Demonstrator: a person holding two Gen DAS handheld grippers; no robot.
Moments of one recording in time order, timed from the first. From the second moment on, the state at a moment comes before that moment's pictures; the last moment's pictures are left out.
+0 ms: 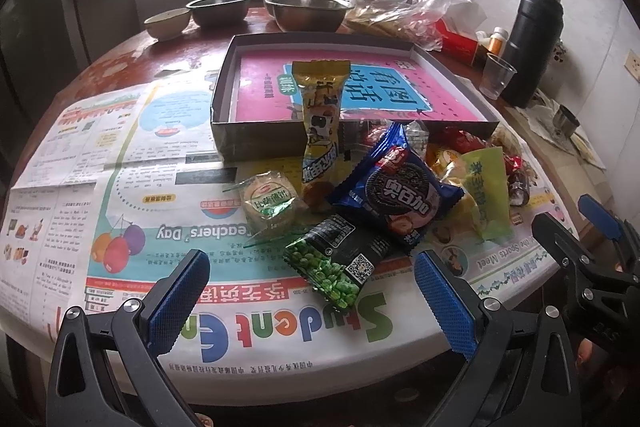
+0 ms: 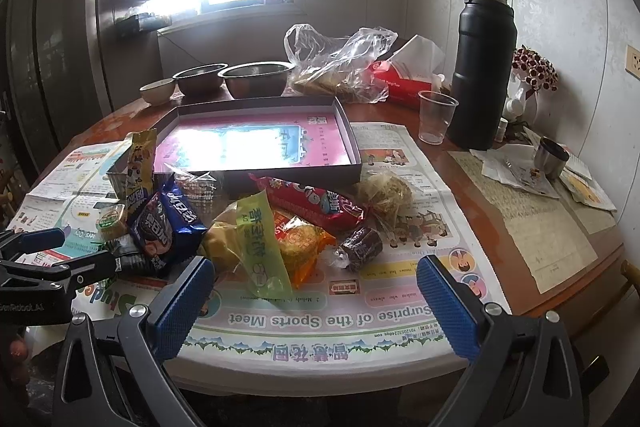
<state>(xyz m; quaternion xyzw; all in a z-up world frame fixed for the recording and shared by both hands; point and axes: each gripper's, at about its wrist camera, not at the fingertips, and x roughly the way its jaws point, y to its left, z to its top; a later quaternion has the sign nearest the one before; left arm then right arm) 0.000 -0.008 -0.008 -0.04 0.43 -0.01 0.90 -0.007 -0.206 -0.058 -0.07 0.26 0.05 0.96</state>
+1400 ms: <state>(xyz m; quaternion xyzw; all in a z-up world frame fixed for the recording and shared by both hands) -0.001 -0.012 -0.009 -0.04 0.43 -0.02 0.90 -0.005 -0.207 -0.060 -0.06 0.27 0.05 0.96</state>
